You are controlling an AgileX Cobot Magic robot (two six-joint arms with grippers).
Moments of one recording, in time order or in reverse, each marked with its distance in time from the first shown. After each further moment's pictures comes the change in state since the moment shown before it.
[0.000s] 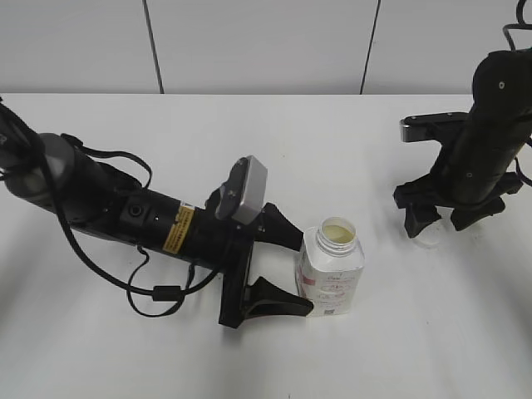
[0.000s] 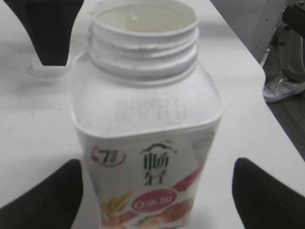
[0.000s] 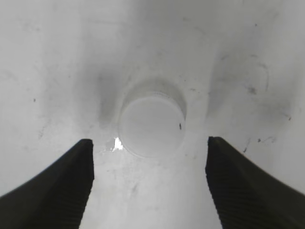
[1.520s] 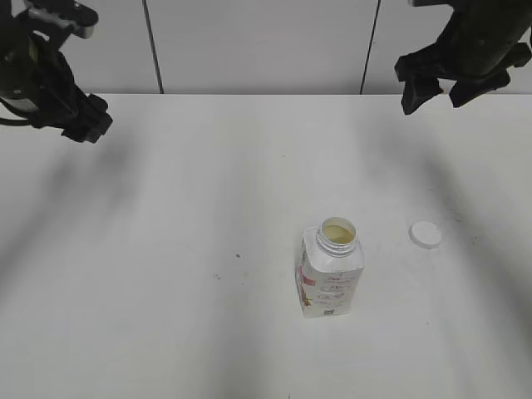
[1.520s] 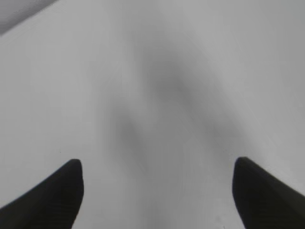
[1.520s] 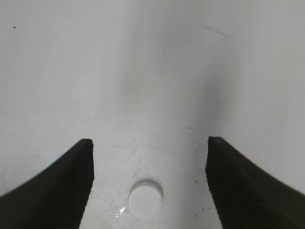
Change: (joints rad) left arm 0.205 -0.481 -0.177 -1.001 1.642 0.382; right arm 0.000 -0.049 -0.414 -0.024 0.187 -0.029
